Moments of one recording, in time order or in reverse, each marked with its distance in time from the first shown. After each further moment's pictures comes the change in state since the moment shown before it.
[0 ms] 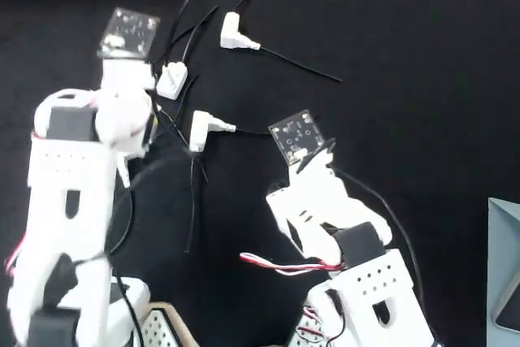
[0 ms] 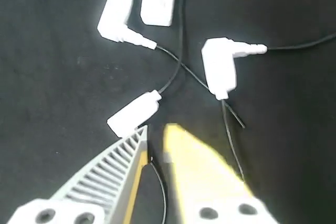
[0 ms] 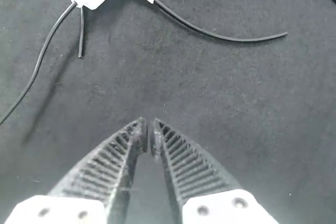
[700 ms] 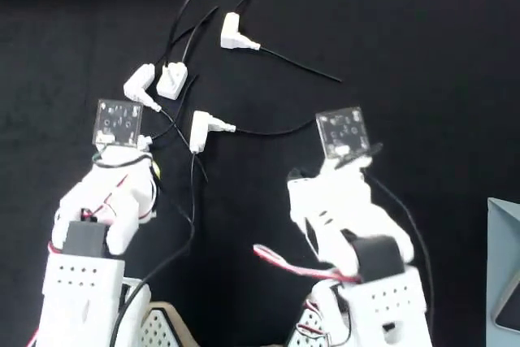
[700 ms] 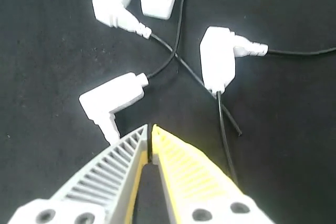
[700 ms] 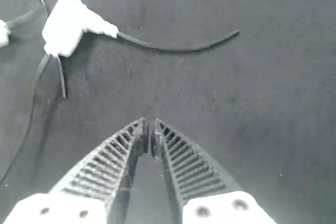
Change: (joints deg) left arm 1.2 -41.7 51.7 -24.0 9.9; right arm 7.4 -10.4 -1.3 4.4 -8.9
